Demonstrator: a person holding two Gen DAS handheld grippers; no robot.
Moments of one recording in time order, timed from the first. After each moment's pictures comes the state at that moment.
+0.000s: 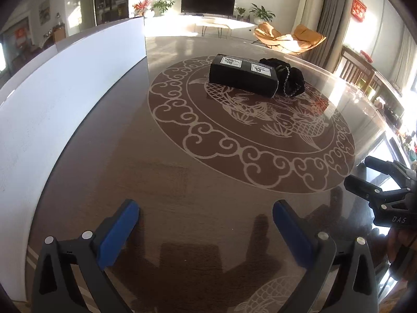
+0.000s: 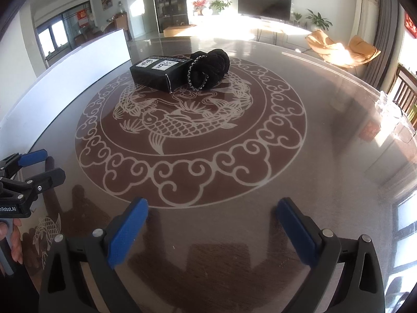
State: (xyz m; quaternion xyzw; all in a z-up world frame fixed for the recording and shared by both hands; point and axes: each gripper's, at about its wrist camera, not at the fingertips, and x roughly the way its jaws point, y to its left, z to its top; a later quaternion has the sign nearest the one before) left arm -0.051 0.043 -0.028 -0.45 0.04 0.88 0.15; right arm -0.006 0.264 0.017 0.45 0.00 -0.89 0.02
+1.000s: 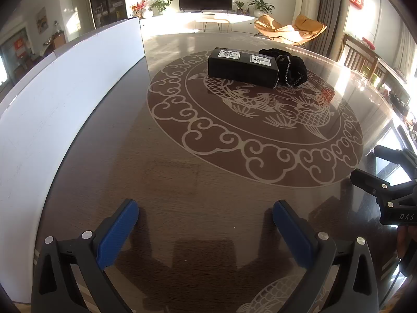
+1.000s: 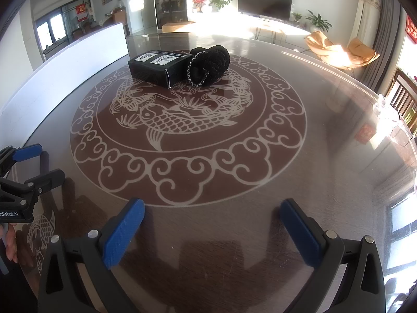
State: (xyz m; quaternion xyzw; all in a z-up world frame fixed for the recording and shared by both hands) left arm -0.048 0.047 -0.029 -0.46 0.07 0.87 0.14; right arm -0.007 0.260 0.013 0.46 0.01 -0.89 0.01
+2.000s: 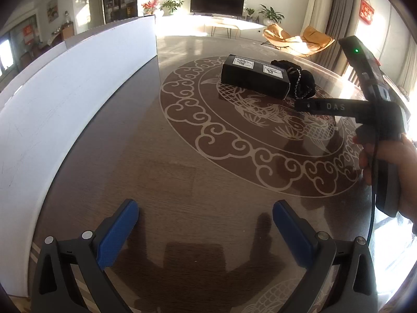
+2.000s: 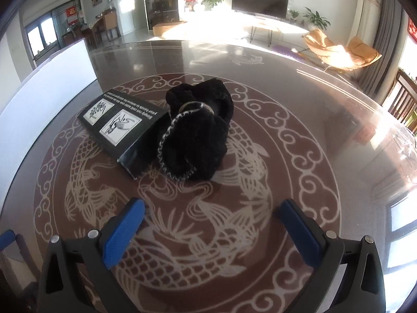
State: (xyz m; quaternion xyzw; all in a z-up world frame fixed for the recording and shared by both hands) left arm -0.051 0.034 -0.027 -0.46 0.03 0.88 0.13; right arm -0.156 0.259 0.015 0.46 0.00 -0.89 -0.02
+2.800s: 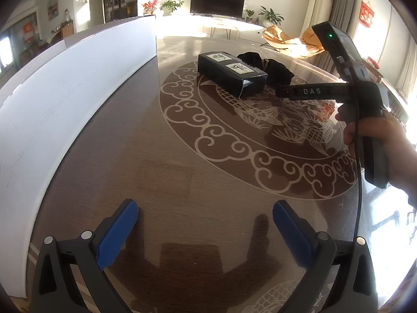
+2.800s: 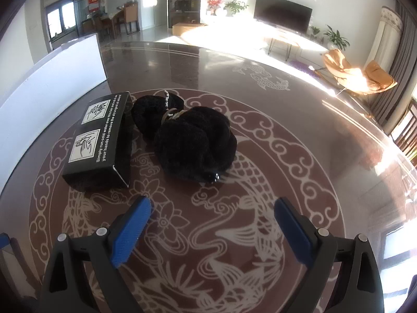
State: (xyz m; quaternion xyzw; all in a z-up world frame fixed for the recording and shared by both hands) left arm -0.050 0.033 -0.026 -0.45 0.02 0.88 0.13; right arm -0.200 0.236 0.023 0.45 0.07 -0.89 0.04
